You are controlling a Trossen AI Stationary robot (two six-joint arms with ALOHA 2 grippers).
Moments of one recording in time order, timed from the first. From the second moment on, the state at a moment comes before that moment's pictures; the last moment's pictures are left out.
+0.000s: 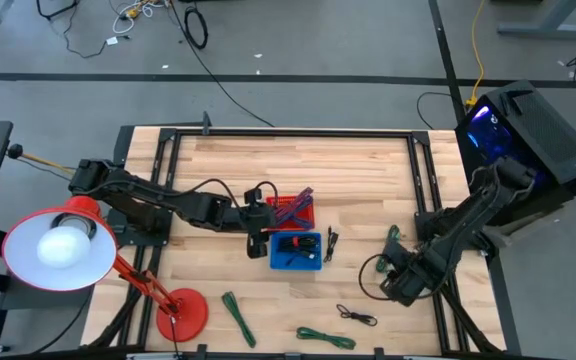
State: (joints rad) left arm -0.20 1.48 1.02 -0.31 -0.34 -0.14; right arm 0.81 1.36 0.83 -1.00 0.06 1.61
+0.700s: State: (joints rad) left arm -0.20 1.48 1.02 -0.30 -0.34 -0.15; right arm 0.82 1.68 0.84 -0.93 0.02 1.46
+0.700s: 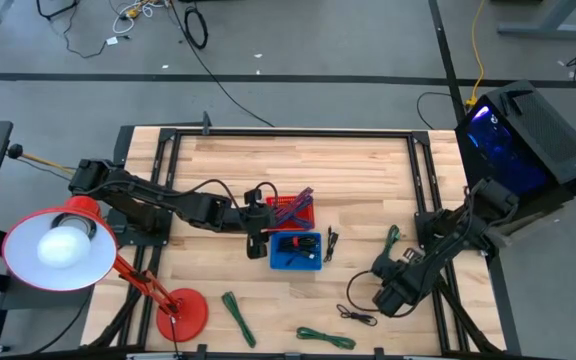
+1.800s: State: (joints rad) left arm -0.20 1.48 1.02 -0.30 -0.34 -0.15; right arm 0.68 1.28 0.95 -0.92 0.43 1.19
